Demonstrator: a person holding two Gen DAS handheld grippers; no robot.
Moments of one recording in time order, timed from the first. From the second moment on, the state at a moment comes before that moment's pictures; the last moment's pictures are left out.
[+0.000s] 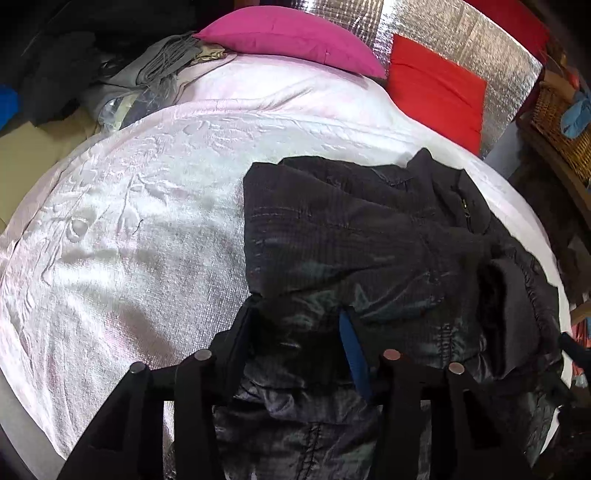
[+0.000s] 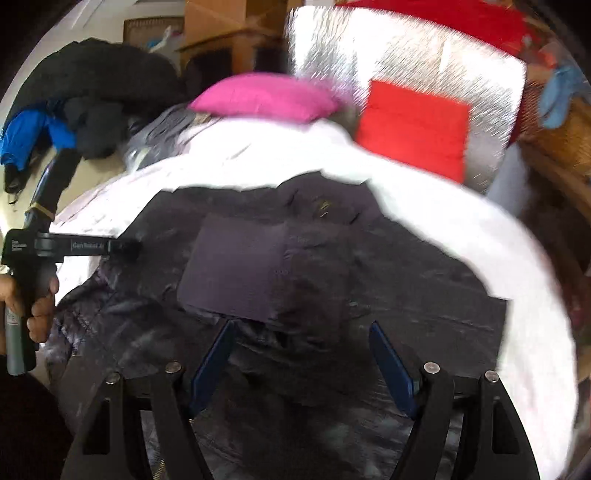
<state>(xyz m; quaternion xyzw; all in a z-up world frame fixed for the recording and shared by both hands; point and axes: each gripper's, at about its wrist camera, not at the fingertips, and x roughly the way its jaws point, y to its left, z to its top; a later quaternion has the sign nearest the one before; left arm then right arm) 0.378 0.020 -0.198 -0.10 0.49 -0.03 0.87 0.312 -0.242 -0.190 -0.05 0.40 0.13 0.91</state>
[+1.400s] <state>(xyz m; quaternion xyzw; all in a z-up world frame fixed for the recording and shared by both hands) 0.385 0.012 -0.195 -0.08 0.47 -0.02 0.88 0.316 -0.484 -0.256 0.53 0.37 0.07 0.76</state>
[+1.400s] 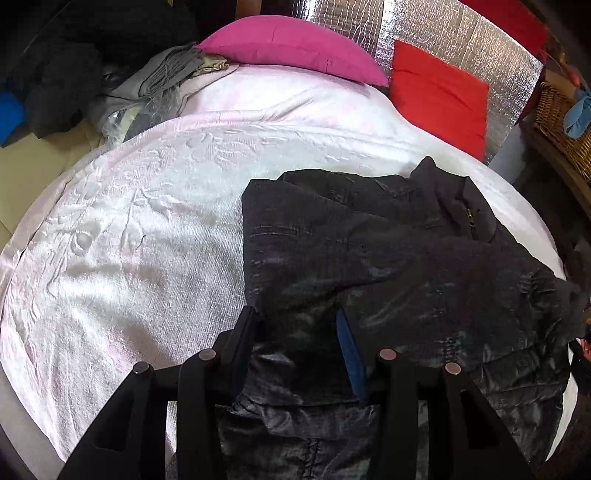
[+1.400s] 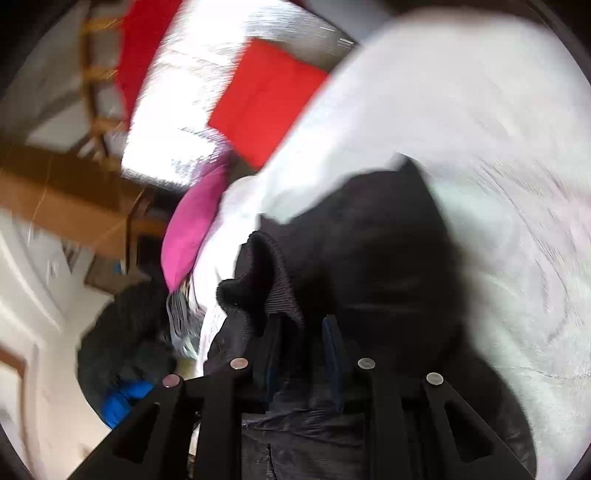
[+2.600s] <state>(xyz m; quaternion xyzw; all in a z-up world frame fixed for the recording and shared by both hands) 0.379 0.009 -0.198 -0.06 0.48 -0.02 0.87 0.298 -0.455 -0.208 0.36 0.37 -0.02 0.86</state>
